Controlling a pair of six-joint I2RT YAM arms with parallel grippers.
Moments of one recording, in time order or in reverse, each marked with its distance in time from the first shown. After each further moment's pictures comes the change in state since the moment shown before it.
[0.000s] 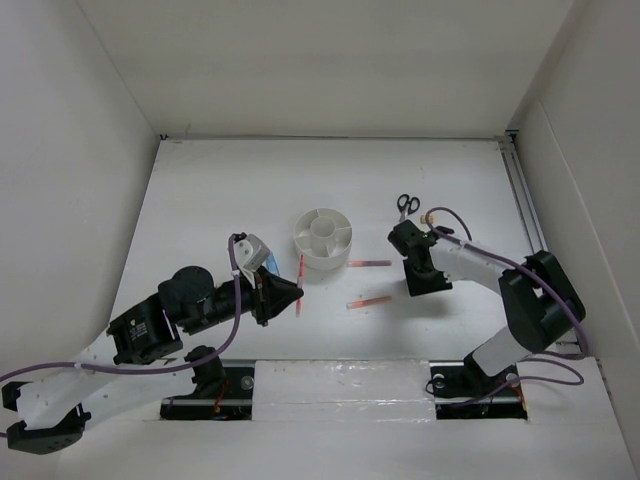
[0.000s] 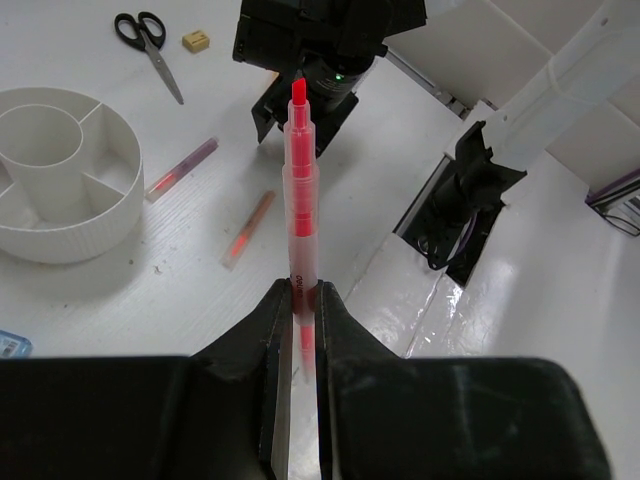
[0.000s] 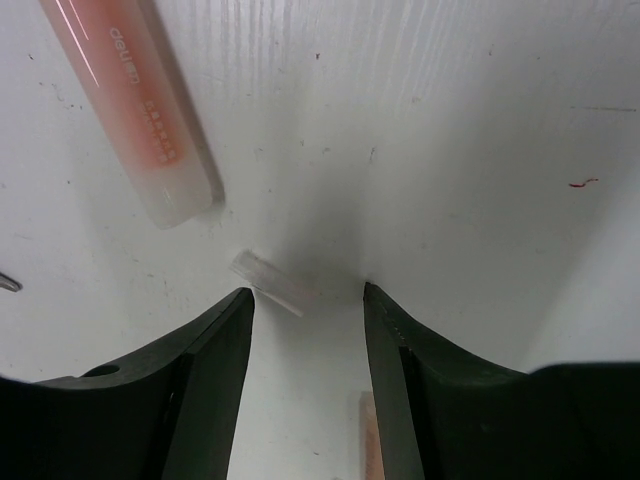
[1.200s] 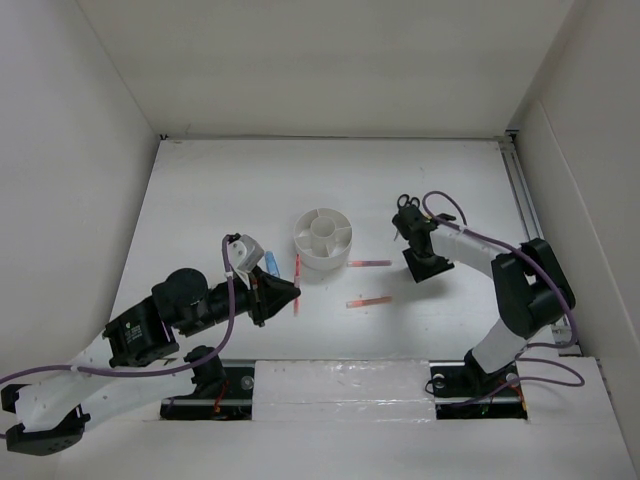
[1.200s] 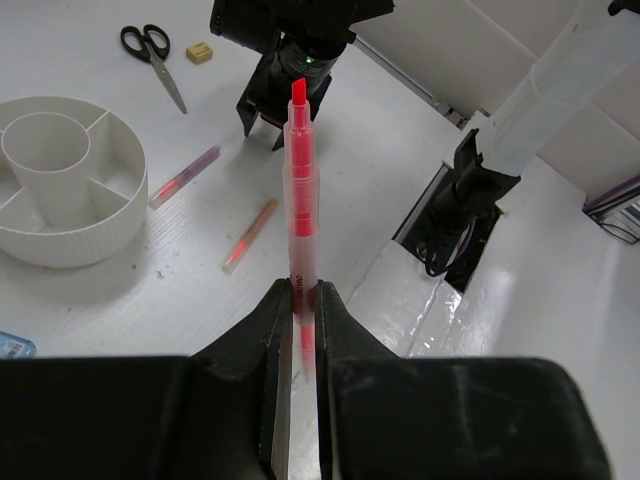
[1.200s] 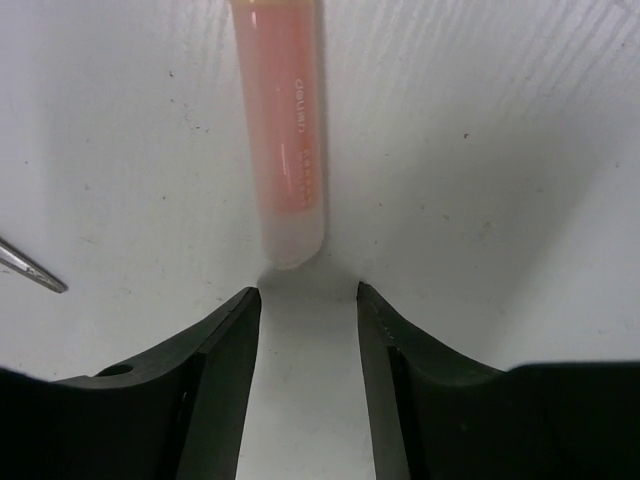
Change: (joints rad) left arm 0.000 -0.026 -0.002 0.000 -0.009 0.000; right arm -0.094 0.099 0.104 0.048 0.018 -0.289
